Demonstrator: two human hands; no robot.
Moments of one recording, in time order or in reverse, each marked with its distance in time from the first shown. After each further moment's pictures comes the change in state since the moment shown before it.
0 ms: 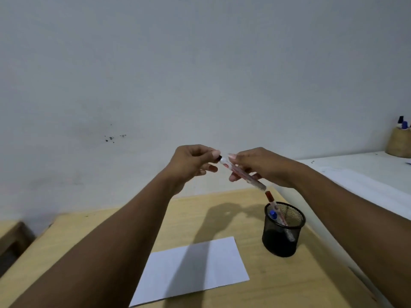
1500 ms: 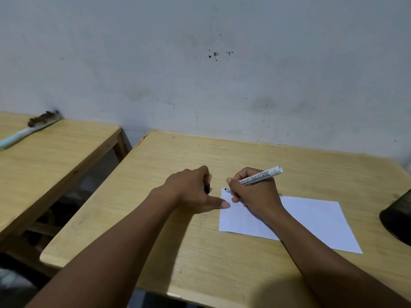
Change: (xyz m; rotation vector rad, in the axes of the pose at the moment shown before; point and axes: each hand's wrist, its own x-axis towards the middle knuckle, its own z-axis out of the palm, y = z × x) left_hand -0.159 -0.173 -0.148 0.883 -0.053 -0.440; right_hand 0.034 0.048 0.310 0.403 0.098 0.037
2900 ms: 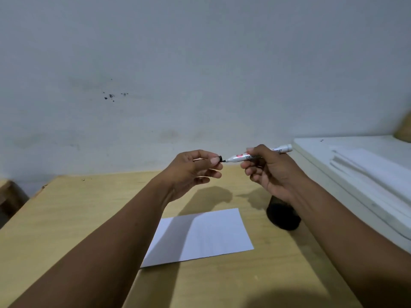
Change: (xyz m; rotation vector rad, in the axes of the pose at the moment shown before) left_hand 0.059 0.199 -0.004 -1.189 -0.273 0.319; right_hand -0.035 -0.112 -0.217 0.372 0.188 0.128
